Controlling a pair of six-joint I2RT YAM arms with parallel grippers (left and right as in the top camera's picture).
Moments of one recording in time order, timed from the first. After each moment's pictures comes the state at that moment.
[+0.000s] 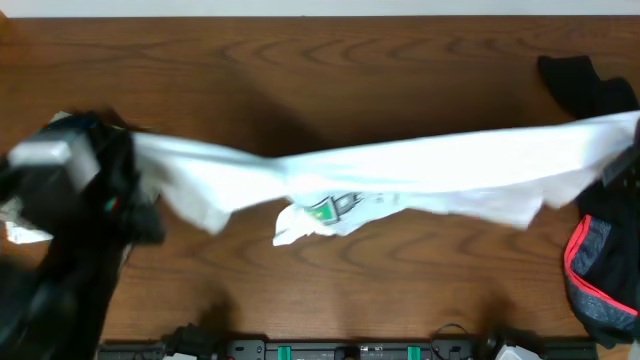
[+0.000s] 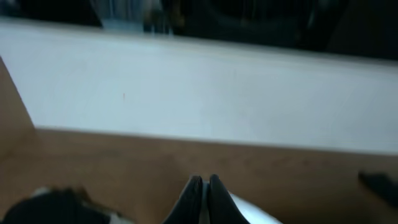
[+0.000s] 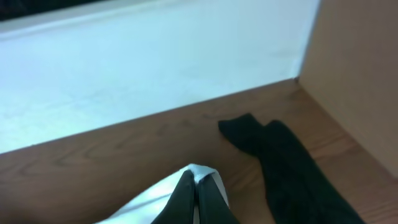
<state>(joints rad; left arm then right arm) -0.20 0.79 1.58 -0.92 -0.13 -0.17 -0.38 0.92 1.47 -0.89 -0.15 0.11</state>
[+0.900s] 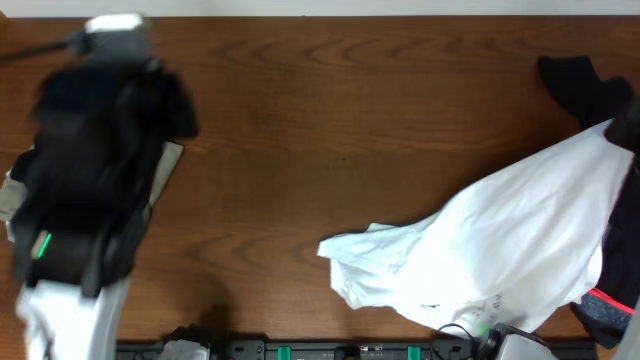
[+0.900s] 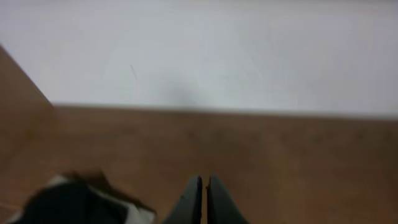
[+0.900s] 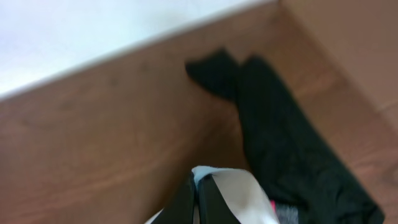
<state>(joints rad) -0.20 1.21 1.69 -0.92 -0.20 -0.12 -0.38 1.29 1.60 -1.03 -0.03 0.11</state>
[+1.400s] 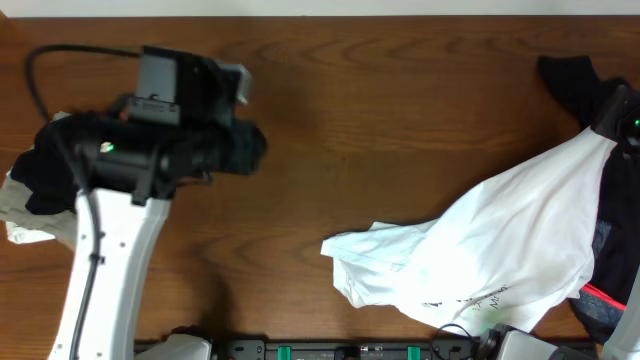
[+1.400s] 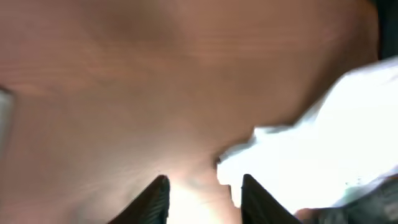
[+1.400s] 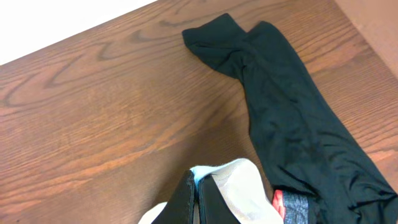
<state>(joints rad) -0.23 1.40 1.65 -1.33 0.30 -0.11 -0.38 1.40 1.60 -1.04 -0.05 0.11</state>
